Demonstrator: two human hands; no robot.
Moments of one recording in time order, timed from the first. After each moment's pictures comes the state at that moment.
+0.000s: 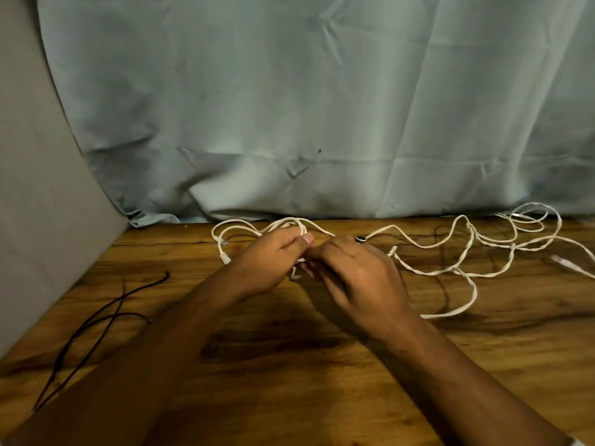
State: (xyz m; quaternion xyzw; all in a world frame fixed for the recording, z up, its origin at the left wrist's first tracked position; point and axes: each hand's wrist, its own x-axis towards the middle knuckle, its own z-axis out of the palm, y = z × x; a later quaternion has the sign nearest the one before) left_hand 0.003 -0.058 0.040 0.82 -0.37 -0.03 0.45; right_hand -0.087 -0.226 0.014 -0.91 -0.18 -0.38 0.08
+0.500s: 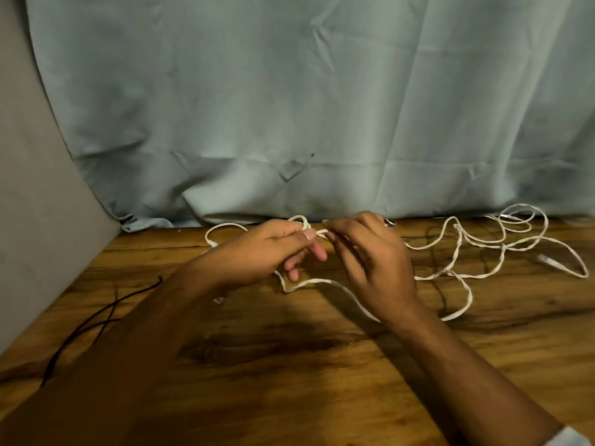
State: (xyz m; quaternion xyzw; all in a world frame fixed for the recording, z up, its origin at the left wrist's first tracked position) left_hand -0.009 -0.049 0.073 0.76 -0.42 -0.15 0.47; right_hand -0.079 -0.249 0.024 -0.84 -0.15 -0.49 0.18
